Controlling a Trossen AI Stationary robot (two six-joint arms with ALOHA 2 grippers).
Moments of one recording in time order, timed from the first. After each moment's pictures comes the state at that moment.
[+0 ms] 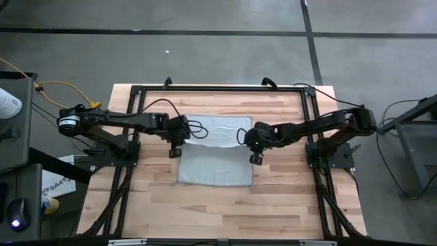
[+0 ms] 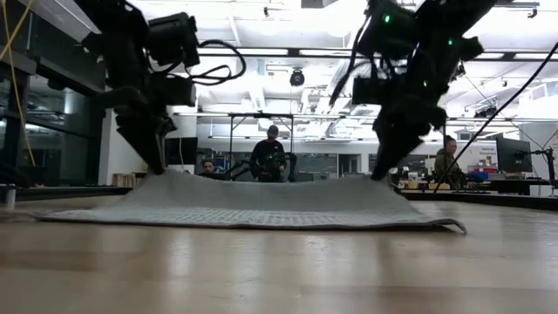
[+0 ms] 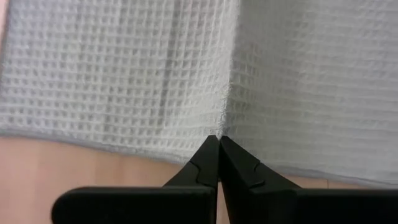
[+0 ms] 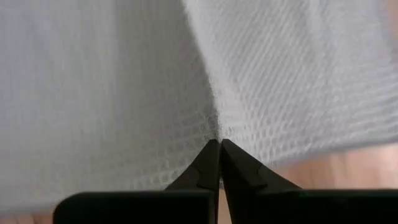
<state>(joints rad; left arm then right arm) 0.18 1.29 0.74 -0.57 0.02 0.07 -0.01 1.50 0.80 -0.35 0.14 0.16</state>
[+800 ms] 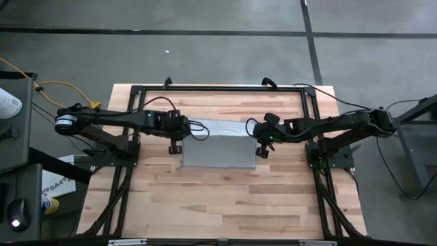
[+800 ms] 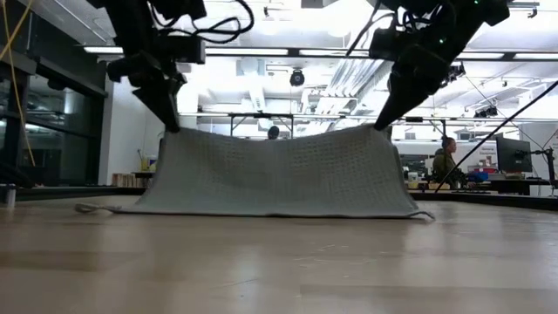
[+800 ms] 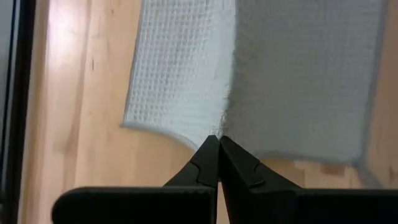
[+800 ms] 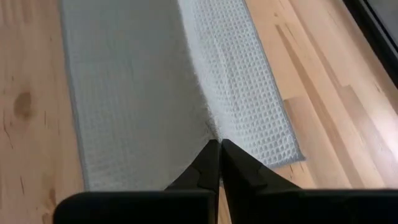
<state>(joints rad) 0.08 1.25 0.95 -0.80 -0.25 0.06 -0.01 1.25 0.80 -0.46 0.26 0.18</state>
